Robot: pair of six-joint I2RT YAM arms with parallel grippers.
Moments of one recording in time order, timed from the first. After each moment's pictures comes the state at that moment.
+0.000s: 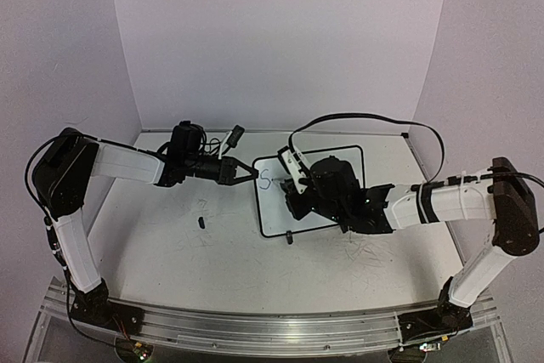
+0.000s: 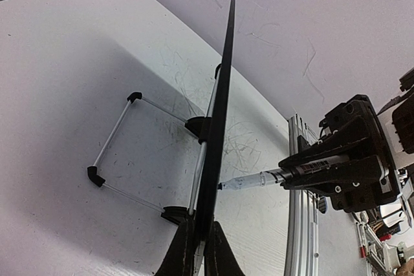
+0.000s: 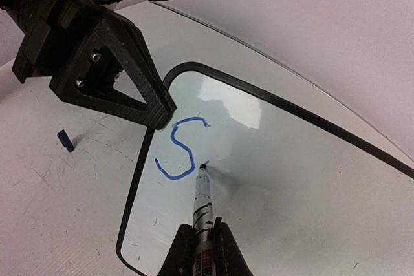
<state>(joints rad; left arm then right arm) -0.56 1.84 1.09 0.35 0.87 -0.34 1.00 1.63 0.97 0.23 0.34 0.00</state>
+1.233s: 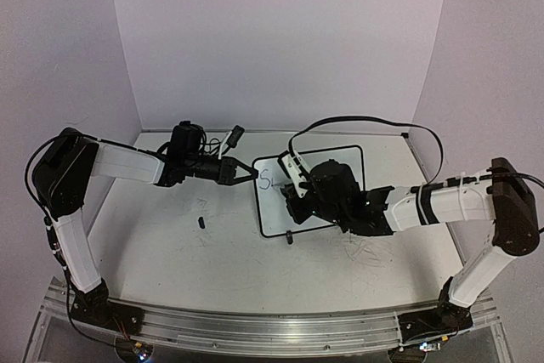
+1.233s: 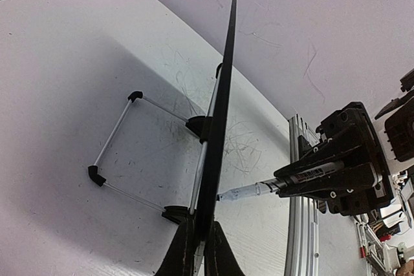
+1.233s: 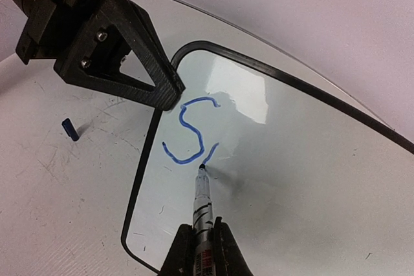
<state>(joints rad) -0.56 1.84 1.09 0.34 0.87 -0.33 1.00 1.63 0.95 0.22 0.32 0.02</state>
